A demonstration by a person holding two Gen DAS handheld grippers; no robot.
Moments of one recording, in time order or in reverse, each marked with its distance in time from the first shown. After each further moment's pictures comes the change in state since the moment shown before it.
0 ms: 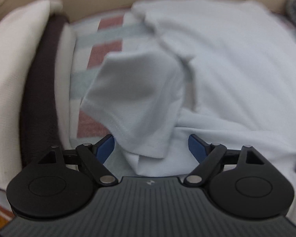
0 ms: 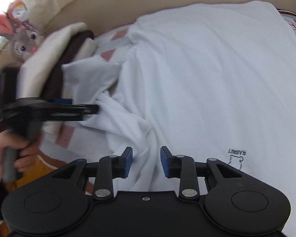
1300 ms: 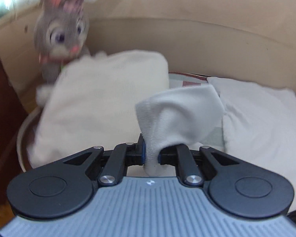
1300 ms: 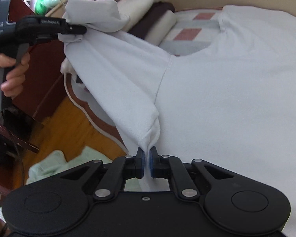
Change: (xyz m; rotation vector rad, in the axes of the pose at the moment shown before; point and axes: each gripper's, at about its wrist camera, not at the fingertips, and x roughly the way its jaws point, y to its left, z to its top) left arm -0.157 0.122 -0.025 -0.356 -0.257 0.146; right arm 0.026 0.078 -0.010 -0.271 0.135 0.248
